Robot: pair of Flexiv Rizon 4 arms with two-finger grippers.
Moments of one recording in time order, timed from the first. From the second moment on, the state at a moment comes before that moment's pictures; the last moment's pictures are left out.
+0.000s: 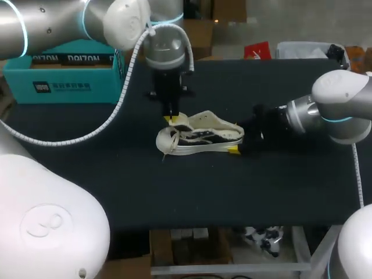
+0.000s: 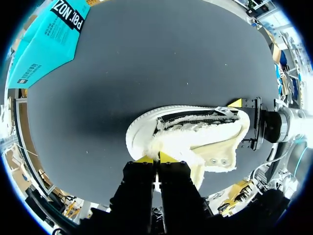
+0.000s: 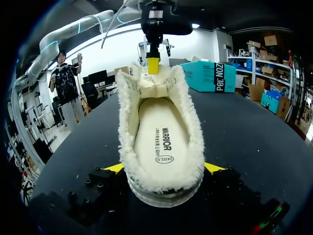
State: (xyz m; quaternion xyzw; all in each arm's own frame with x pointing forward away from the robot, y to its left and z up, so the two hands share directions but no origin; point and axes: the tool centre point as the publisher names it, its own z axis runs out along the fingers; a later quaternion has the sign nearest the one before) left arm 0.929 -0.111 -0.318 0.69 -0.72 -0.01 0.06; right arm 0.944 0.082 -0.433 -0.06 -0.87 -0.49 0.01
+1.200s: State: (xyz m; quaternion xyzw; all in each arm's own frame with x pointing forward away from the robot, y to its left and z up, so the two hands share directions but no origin) left arm 0.888 -0.135 -0.204 0.28 -0.95 0.09 0.10; right arm 0.944 0.081 -0.433 -0.06 -0.87 -0.49 0.01
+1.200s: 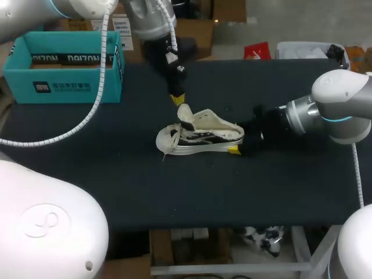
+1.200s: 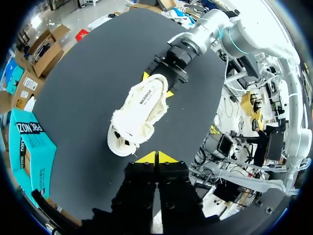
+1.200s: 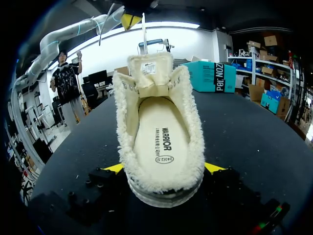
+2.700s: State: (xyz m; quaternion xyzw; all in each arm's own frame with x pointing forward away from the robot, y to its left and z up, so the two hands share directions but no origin) left arm 0.913 -0.196 -0.356 -0.04 -0.99 0.06 0.12; right arm 0.944 0.081 -0.433 -0.06 -0.87 -0.49 0.01
